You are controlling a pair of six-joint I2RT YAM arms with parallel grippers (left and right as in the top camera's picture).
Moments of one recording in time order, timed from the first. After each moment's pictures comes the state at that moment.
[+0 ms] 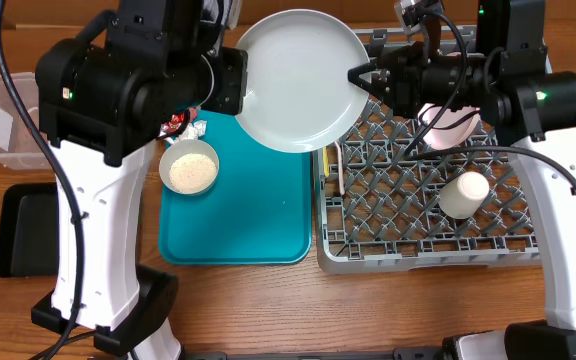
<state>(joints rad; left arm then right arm) -0.37 1.89 2.72 -1.69 0.05 -0.17 0.15 1.59 1.77 -0.88 -0.94 -0.06</state>
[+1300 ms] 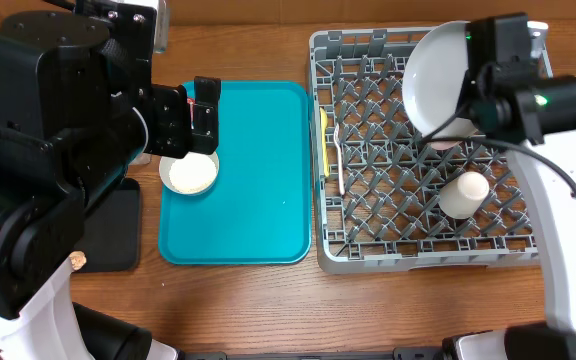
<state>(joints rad) -0.37 1.65 2.74 -1.69 -0.07 -0.16 0.16 1.60 1.77 -1.20 0.56 0.31</state>
